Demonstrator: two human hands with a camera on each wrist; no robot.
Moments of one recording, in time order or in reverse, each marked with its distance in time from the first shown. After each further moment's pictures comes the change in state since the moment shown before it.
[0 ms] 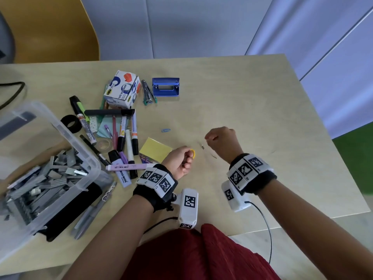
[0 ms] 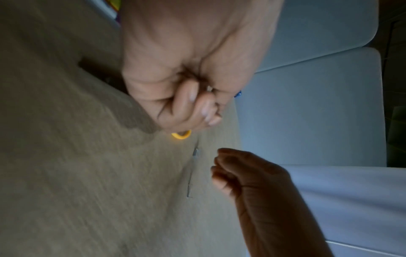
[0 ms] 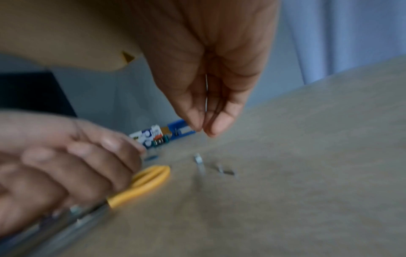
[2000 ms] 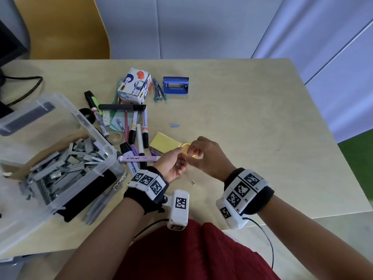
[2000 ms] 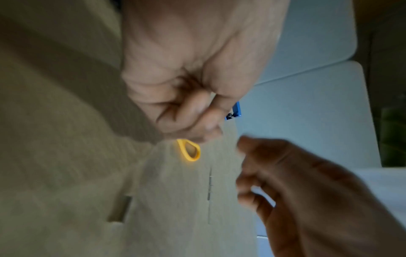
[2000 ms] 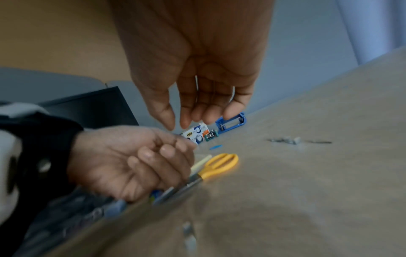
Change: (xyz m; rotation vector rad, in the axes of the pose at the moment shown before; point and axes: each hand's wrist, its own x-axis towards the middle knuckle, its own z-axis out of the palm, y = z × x) left_hand -0.023 -0.014 -0.038 -0.011 0.054 0.050; right_hand -0.052 -0.031 0.034 0.013 -0.127 -0.371
